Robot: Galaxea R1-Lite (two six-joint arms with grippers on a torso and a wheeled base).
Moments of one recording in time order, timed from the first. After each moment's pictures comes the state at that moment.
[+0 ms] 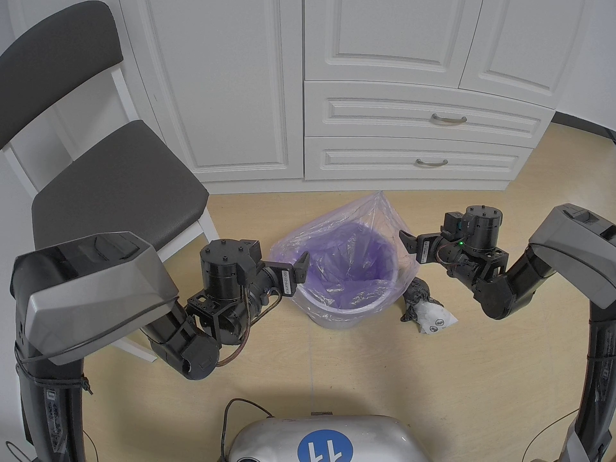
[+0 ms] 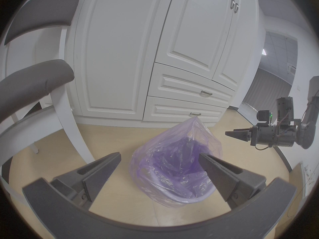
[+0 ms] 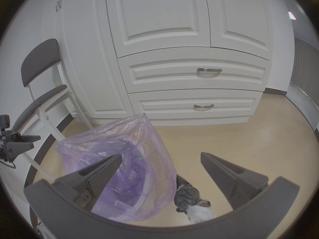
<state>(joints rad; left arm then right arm) -0.56 2.29 -0.91 -1.24 0.21 -0.16 0.28 2.28 -1.05 -1.06 -0.09 0.04</state>
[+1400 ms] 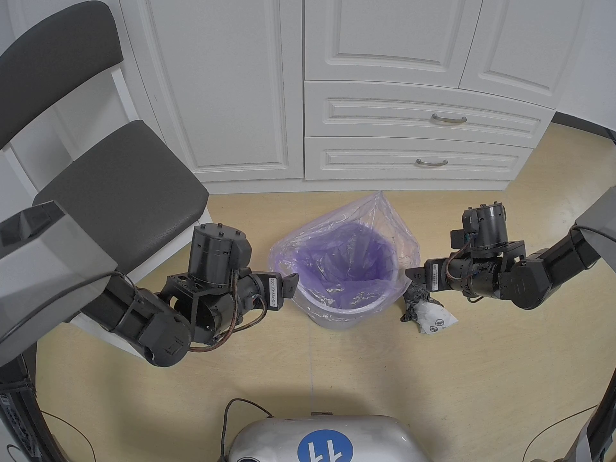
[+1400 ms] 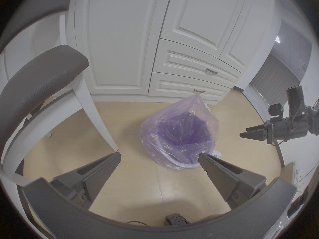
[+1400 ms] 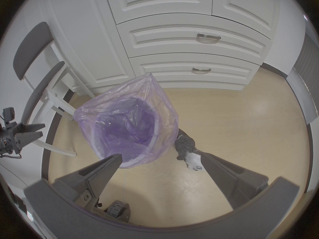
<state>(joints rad) -0.58 2.05 -0.88 -0.72 0.21 -0.26 0.35 2.02 -0.97 -0.48 -0.14 0.15</state>
